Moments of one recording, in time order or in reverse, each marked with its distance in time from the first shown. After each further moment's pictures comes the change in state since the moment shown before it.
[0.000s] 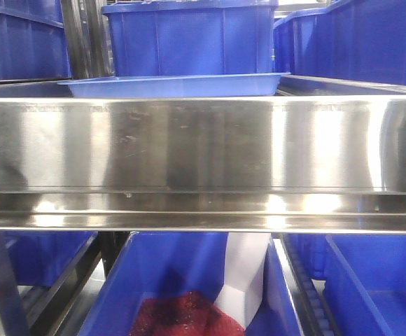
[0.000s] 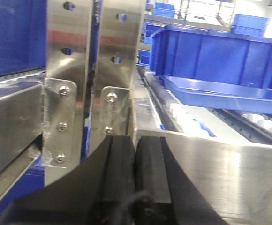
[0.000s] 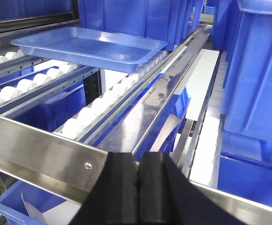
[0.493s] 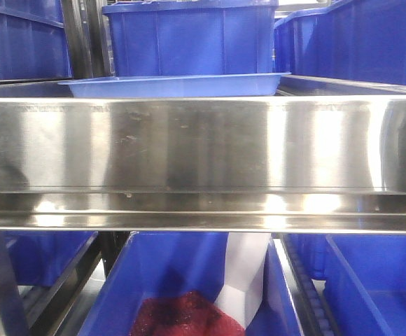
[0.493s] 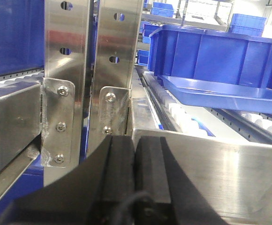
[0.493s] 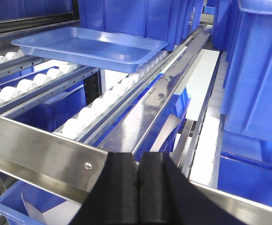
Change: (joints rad) left arm -0.002 0.000 0.000 0.000 0.000 0.000; right arm 0.000 0.000 0.006 -0.002 -0.002 0.000
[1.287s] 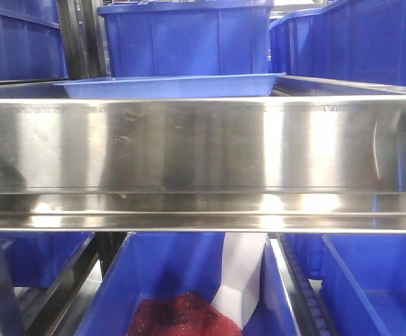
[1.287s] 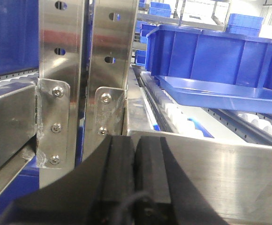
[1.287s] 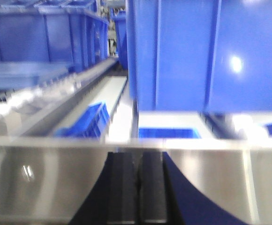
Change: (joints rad) left arm 0.000 0.000 0.000 0.000 0.002 0.000; right arm -0.431 -0.195 0.475 0.075 -0.484 -0.044
